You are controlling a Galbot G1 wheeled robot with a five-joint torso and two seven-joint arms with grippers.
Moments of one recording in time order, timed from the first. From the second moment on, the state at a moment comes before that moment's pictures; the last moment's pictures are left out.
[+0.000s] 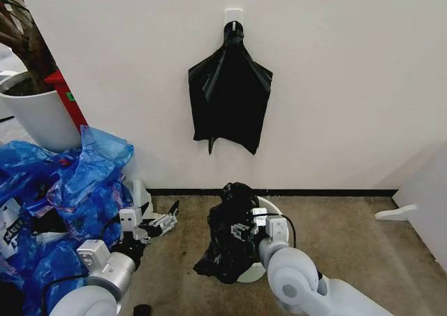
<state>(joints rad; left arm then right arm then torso) 1.67 -1.19 -0.56 -2.37 -0.65 0.34 -0.11 -0.98 1.00 -0.29 2.11 1.06 -0.49 0.95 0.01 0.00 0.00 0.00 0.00</state>
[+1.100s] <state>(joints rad) 1.57 -1.06 -0.48 -2.25 -0.66 0.36 -0.06 -1.08 0.89 -0.22 2.28 1.05 -0.48 0.92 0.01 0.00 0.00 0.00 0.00</state>
